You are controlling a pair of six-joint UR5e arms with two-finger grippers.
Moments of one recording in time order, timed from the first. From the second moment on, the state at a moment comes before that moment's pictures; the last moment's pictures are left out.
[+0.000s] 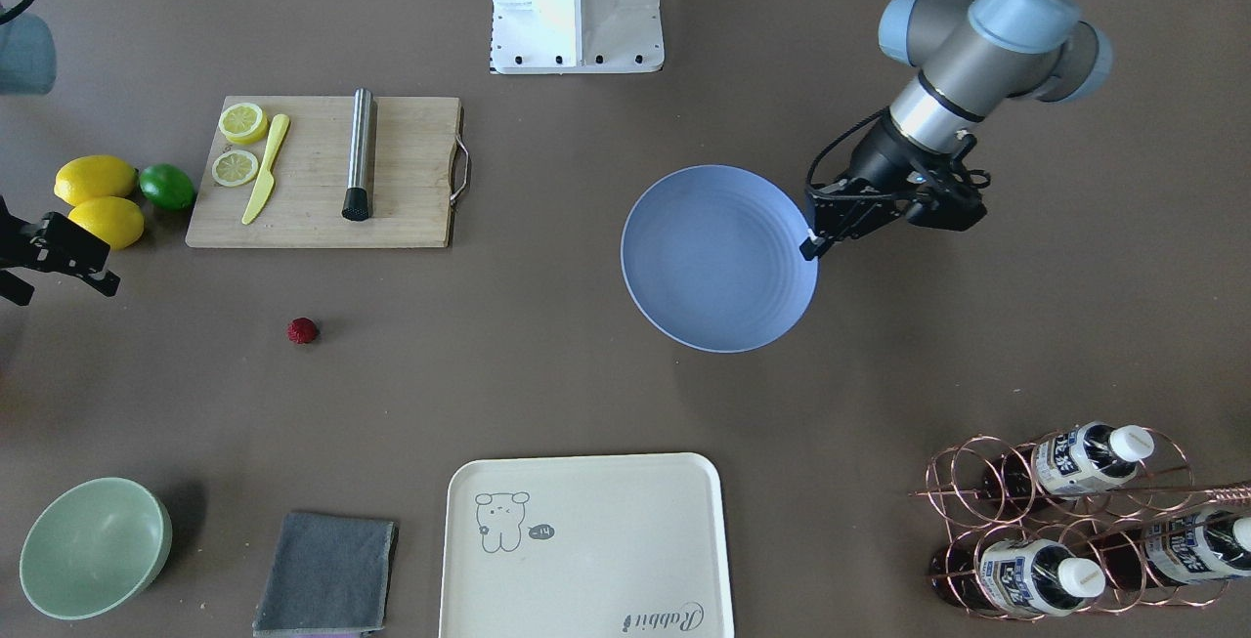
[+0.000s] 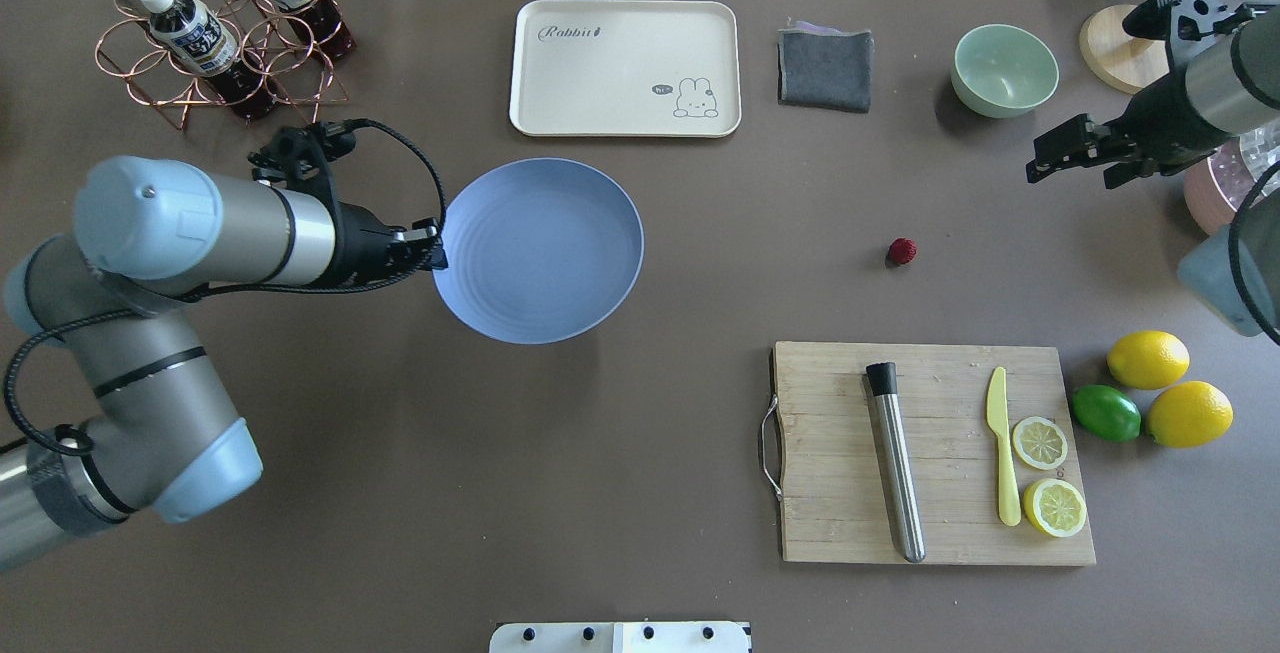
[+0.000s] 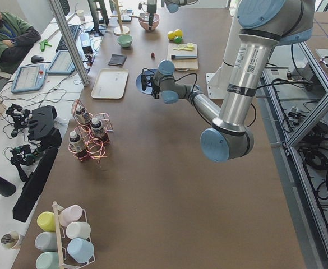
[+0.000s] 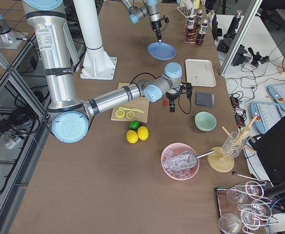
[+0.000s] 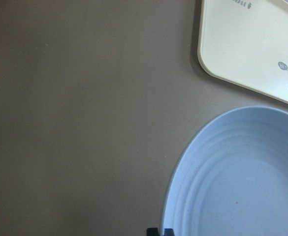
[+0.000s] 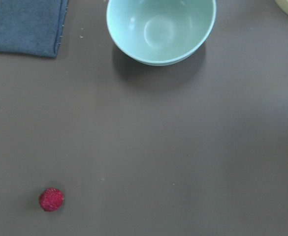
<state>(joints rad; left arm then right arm) -0.58 -1.94 -1.79 -2.15 -1.79 -1.50 1.05 -1.38 1.75 -1.27 2.23 0.83</state>
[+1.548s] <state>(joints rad) -0.37 -2.03 -1.77 -2.05 -1.56 -1.56 0.82 -1.30 1.69 -1.27 2.06 1.01</state>
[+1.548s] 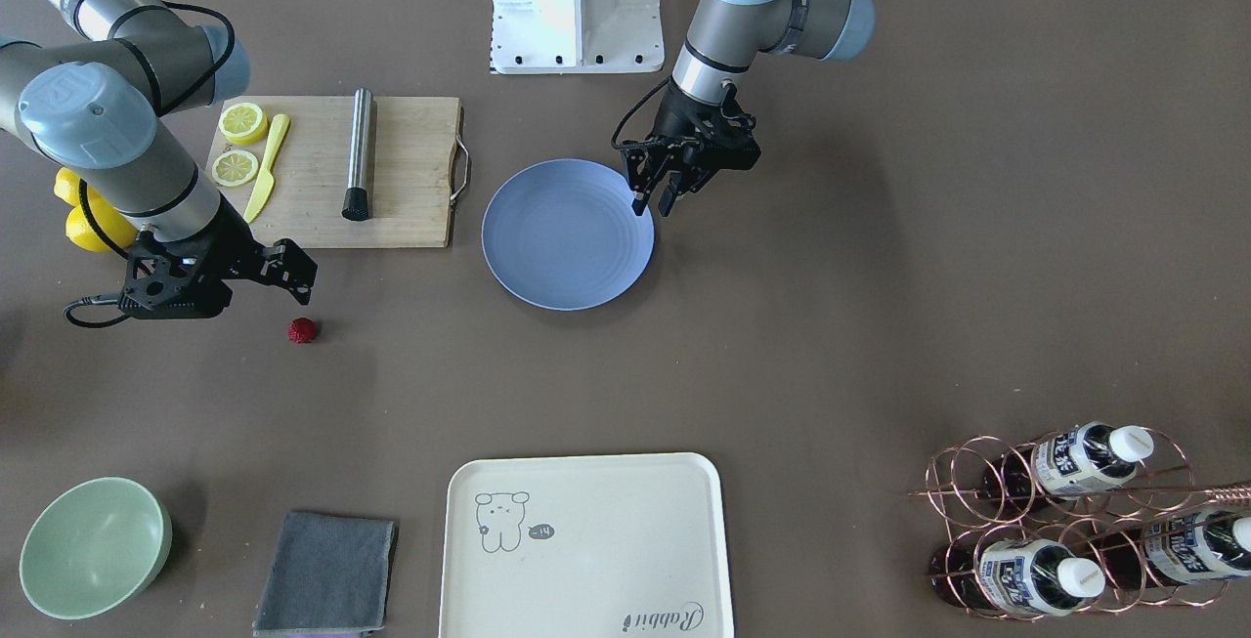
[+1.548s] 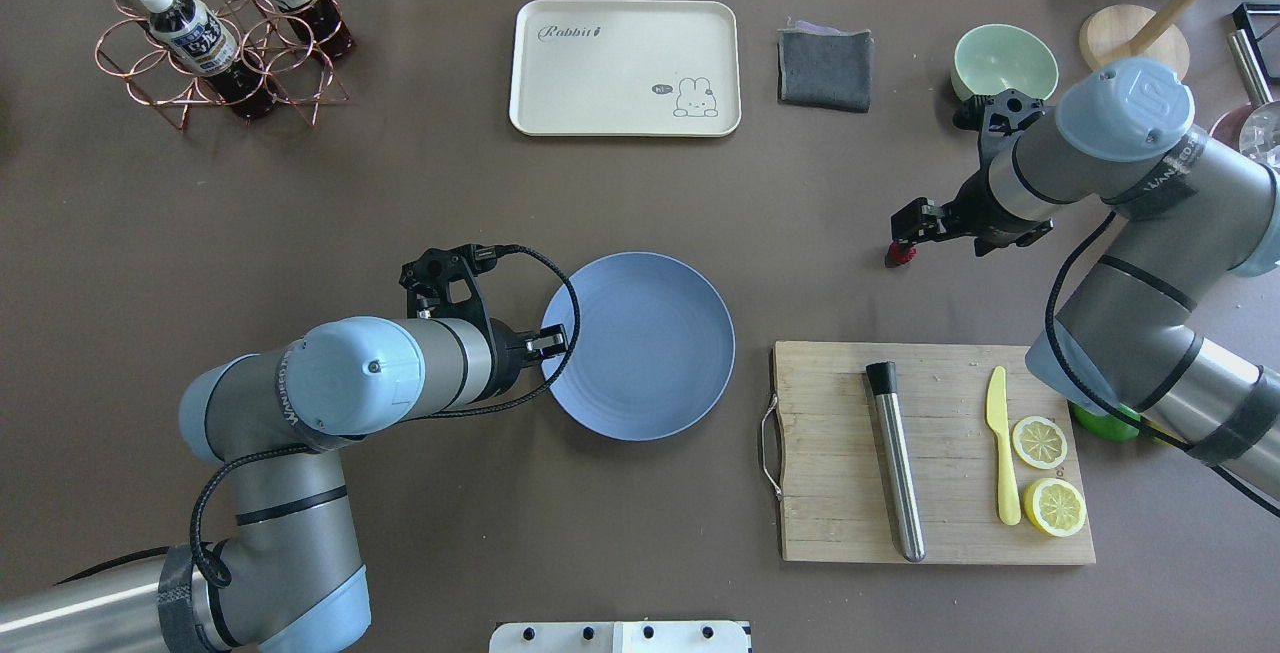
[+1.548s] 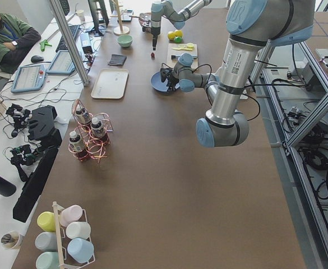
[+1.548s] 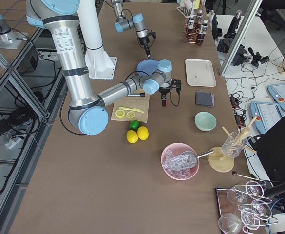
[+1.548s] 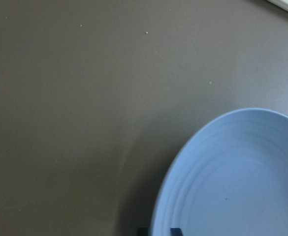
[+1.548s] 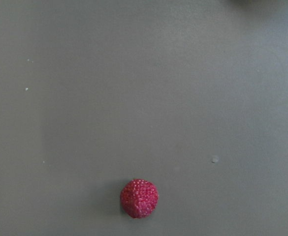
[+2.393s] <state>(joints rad) -0.38 -2.03 -1.77 -2.05 -1.56 -1.56 0.80 -1.25 1.52 -1.11 2.03 1.04</state>
